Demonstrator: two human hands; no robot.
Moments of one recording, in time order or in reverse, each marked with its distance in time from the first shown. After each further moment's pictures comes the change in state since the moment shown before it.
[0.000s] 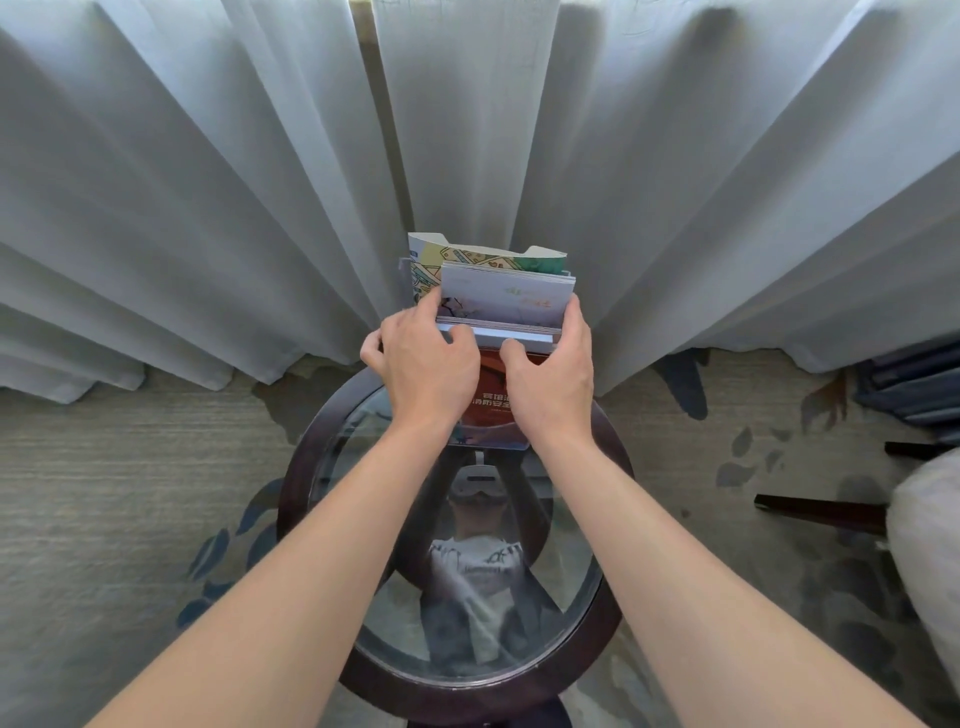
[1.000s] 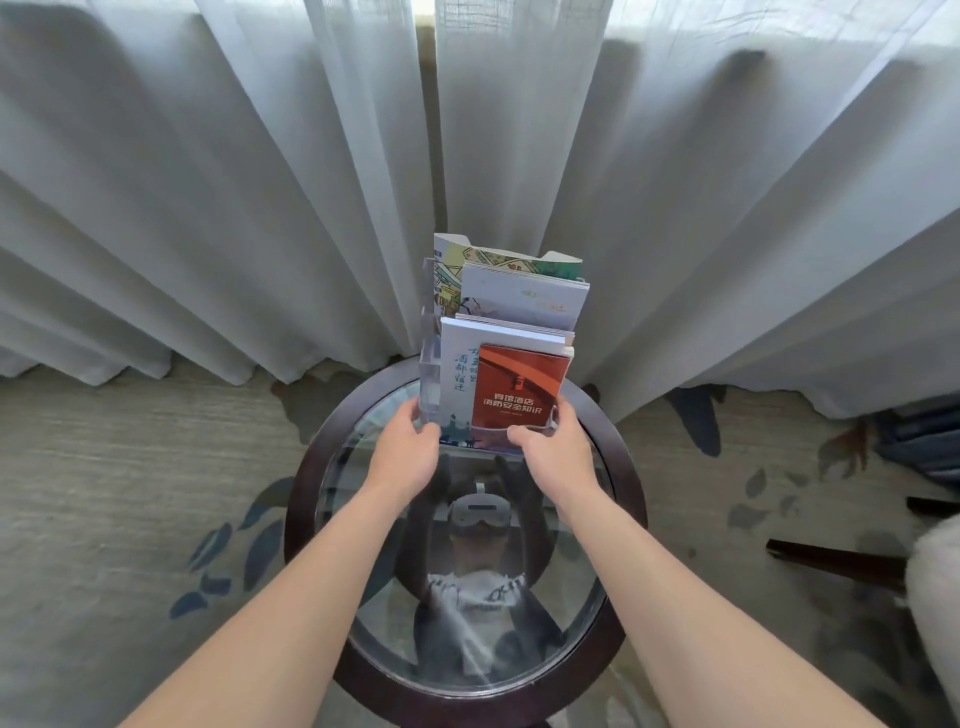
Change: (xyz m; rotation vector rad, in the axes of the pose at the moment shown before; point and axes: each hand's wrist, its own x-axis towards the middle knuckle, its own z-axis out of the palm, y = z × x) left_hand -0.043 -0.107 0.020 -0.238 -0.340 -0.414; right_hand -0.022 0.070 0.002 0.042 -0.337 0.277
